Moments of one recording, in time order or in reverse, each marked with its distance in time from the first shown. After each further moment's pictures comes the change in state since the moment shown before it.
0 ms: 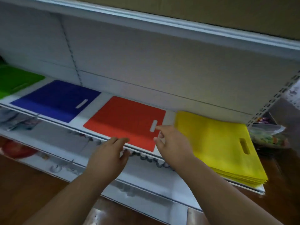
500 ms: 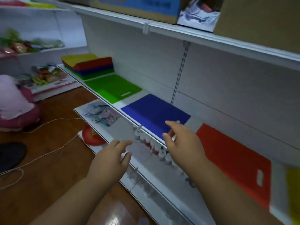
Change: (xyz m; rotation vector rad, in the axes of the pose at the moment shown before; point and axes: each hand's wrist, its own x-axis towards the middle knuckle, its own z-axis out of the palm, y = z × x) left_hand -0.066 -0.273 -0.154 0.002 0.198 -0.369; right_hand 0.107 -0.298 0.123 0.155 -0.028 -0.365
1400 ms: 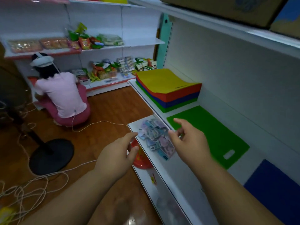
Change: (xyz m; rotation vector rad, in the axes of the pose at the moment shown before) left_hand 0.247 -0.405 -0.155 -0.027 0.089 -0.292; right_hand 0.376 -0.276 0.293 0.184 -0.169 -0.041
